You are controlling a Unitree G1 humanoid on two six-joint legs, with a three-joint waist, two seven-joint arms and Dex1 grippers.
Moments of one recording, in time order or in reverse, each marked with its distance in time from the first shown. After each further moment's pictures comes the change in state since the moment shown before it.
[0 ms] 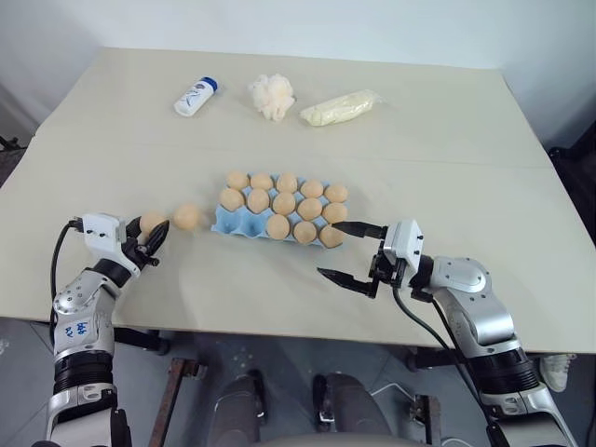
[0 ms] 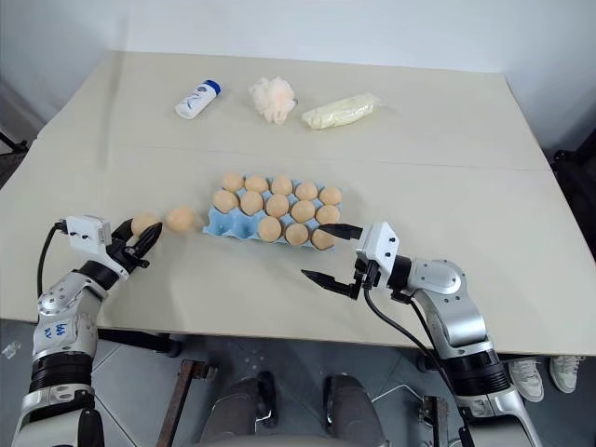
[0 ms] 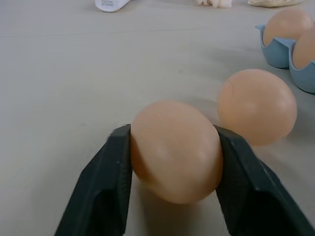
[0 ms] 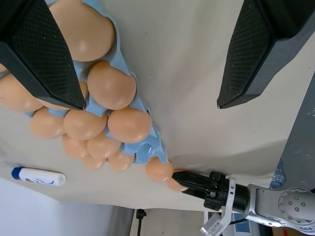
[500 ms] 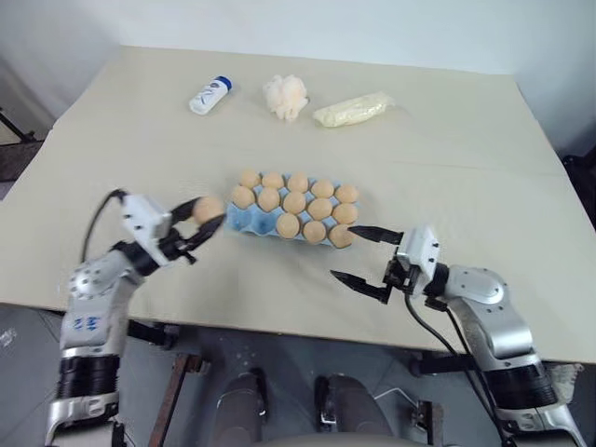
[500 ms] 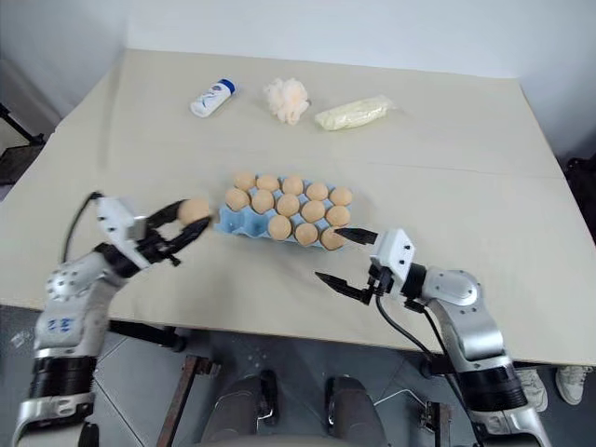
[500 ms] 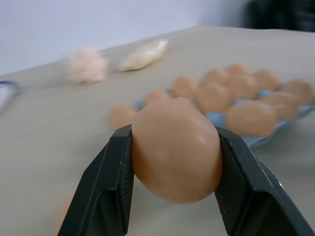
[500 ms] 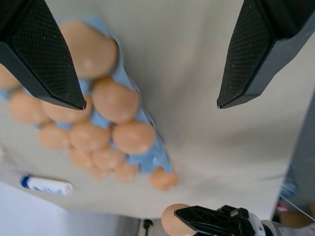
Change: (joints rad) left arm -0.044 -0.019 -0.257 -0.343 -0.035 0.054 -0.207; right arm 0.136 -0.089 -0.093 -0.084 0.002 0.006 -0.048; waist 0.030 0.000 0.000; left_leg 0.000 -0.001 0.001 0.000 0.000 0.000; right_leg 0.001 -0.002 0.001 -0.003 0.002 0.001
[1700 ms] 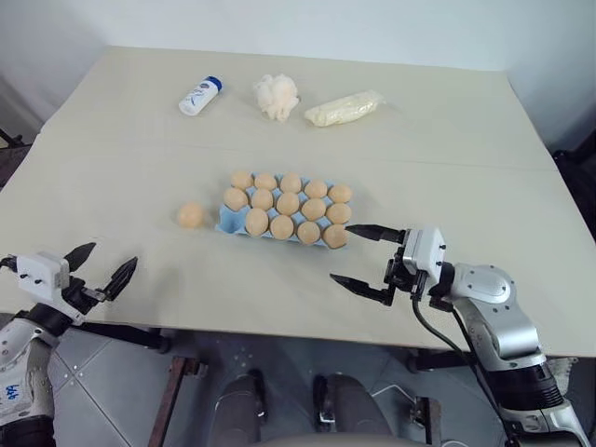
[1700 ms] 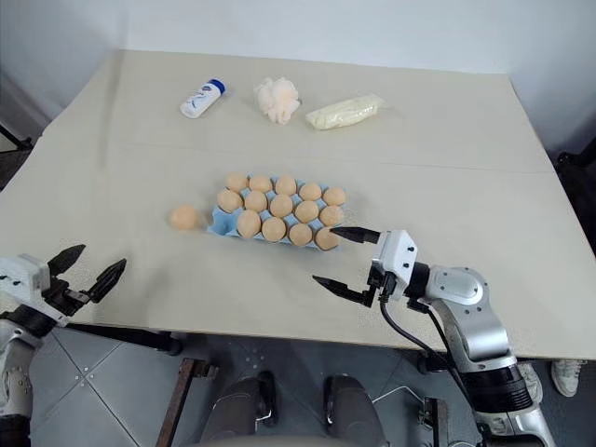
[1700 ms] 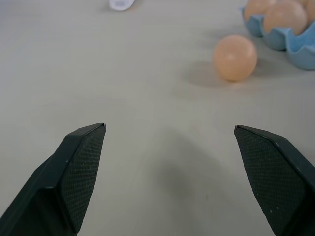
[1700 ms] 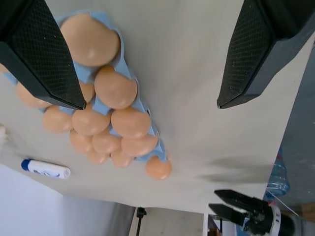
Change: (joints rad) left arm 0.391 0.102 0.433 0.106 -0.059 -0.056 0.075; right arm -0.057 0.033 0.047 -0.013 0.021 -0.032 0.062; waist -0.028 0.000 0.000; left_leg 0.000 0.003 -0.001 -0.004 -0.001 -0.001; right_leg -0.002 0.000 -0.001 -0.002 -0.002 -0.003
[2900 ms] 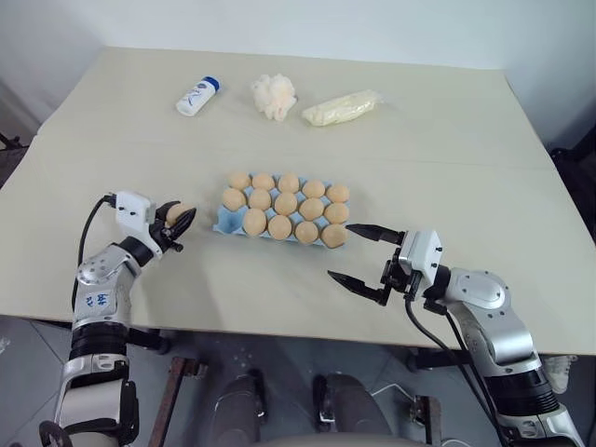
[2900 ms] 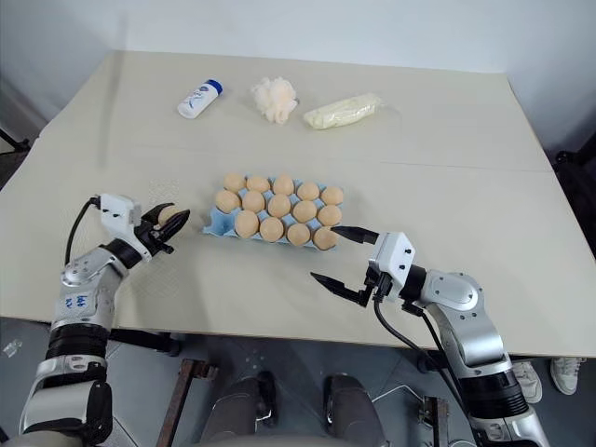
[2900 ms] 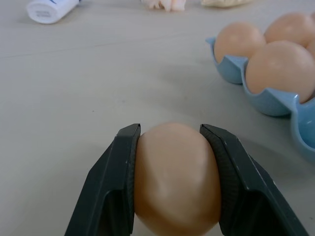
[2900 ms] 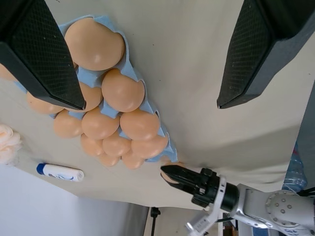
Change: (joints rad) left arm -0.489 -0.091 -0.277 0.290 0.081 0.011 0.045; right arm 0.032 0.010 0.007 -0.024 -0.013 0.002 -0.076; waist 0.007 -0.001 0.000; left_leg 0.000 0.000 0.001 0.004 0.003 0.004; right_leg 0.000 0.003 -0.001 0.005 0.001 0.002
